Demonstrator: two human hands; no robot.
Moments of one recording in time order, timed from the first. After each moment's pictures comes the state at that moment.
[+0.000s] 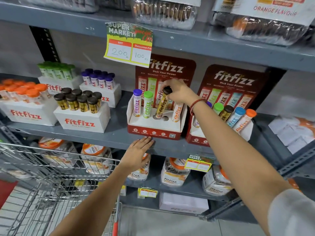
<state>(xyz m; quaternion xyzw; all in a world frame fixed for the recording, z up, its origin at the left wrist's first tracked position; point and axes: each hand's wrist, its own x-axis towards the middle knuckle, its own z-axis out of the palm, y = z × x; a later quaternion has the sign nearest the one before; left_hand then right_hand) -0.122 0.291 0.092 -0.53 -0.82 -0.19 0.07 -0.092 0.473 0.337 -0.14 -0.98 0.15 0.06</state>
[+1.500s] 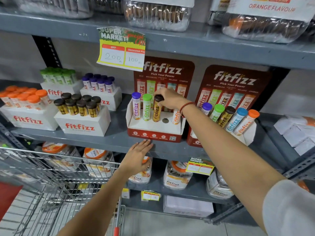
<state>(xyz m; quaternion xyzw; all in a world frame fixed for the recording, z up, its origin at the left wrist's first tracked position) -0.118 0.290 0.099 -0.53 -0.83 -0.17 0.05 -0.110 0.474 0.311 -0.12 -0.98 0.17 0.01</state>
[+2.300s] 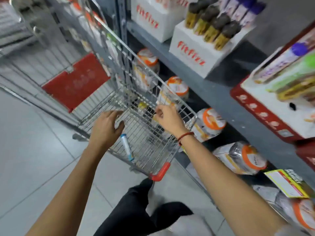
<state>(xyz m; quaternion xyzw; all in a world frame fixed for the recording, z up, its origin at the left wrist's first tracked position) -0.042 -0.011 0.063 0.00 -0.96 -0.27 0.03 -0.110 0.193 0.078 0.08 -0.95 0.25 -0.15</state>
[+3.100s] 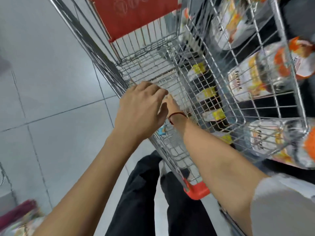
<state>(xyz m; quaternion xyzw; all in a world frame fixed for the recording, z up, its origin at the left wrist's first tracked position) -0.022 -0.017 0.000 0.04 -0.99 -0.12 0.02 -0.114 0.064 -0.185 0.20 -0.89 0.12 -0.39</state>
